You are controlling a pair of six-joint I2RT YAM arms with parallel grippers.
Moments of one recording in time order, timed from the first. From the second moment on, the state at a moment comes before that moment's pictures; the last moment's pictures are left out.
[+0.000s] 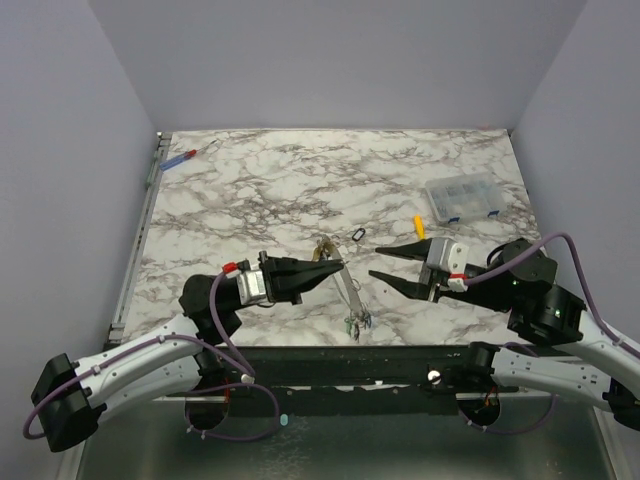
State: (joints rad) left arm -0.93 0.78 0.45 0.94 0.48 0.01; right arm 1.10 0.70 1.00 -0.27 -0.17 -0.38
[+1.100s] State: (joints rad) left arm -0.93 0.76 0.42 1.06 0.52 -0.08; right arm 1.10 0.87 1.01 -0.11 -0.38 -0.34
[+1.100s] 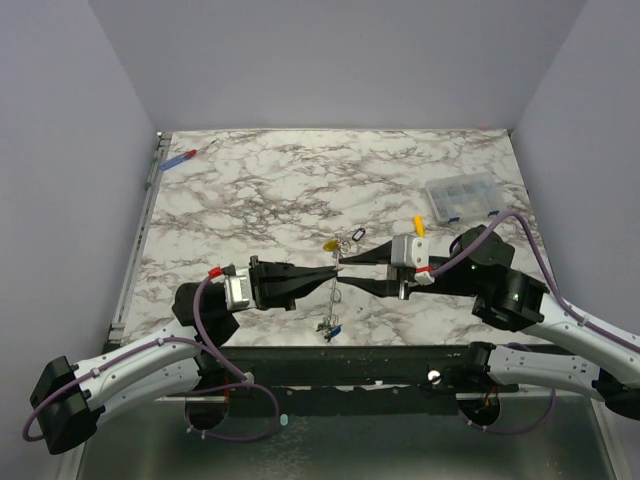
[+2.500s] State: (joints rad) left arm -0.93 0.68 0.35 1.01 0.50 -0.08; right arm 1.10 0.88 1.00 -0.23 -0.30 -0.55
